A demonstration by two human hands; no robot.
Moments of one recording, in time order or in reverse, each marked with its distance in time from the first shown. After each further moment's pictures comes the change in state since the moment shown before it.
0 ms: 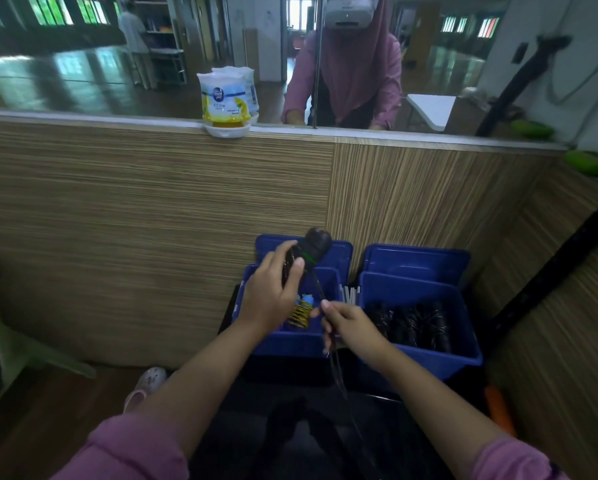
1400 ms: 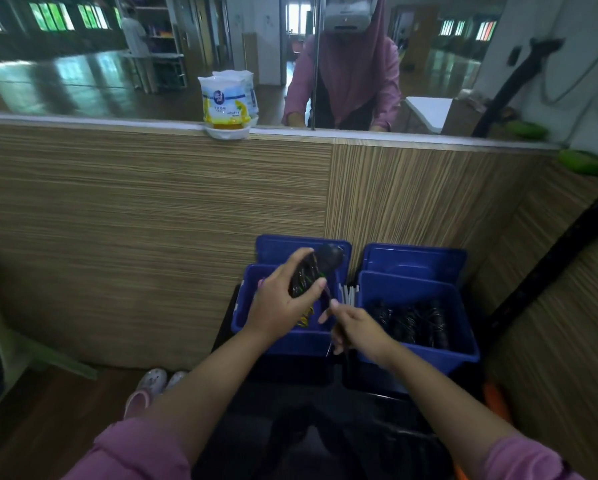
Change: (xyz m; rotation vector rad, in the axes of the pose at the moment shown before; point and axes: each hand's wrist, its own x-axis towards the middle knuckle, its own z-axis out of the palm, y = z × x) left_hand -0.016 0.008 0.004 -0.161 -0.138 -0.036; right_hand -0.010 0.006 -0.013 -0.108 -0.002 0.056
